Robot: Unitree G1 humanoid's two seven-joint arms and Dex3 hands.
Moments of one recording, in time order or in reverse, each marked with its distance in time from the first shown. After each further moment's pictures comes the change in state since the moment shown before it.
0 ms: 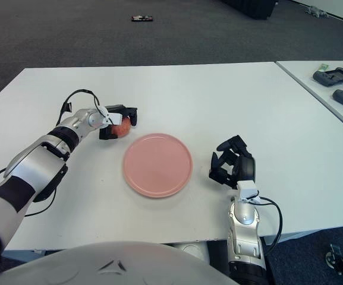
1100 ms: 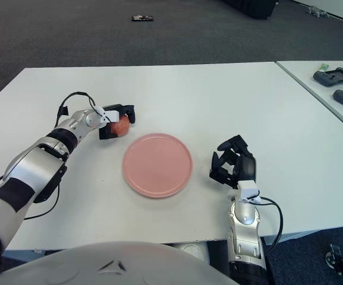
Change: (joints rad) left arm 0.019 0.001 0.094 0.002 -0.049 0.033 0.012; right arm 0.000 0.003 -0.005 -0.006 -0.001 0.007 -0.003
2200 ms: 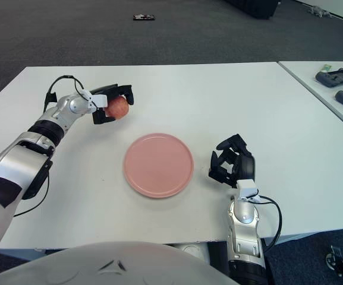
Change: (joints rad) left arm 0.007 0.124 0.092 -0.242 -0.103 -0.195 -0.072; right arm -0.010 0.000 0.007 0.002 -0.005 -0.008 0.001
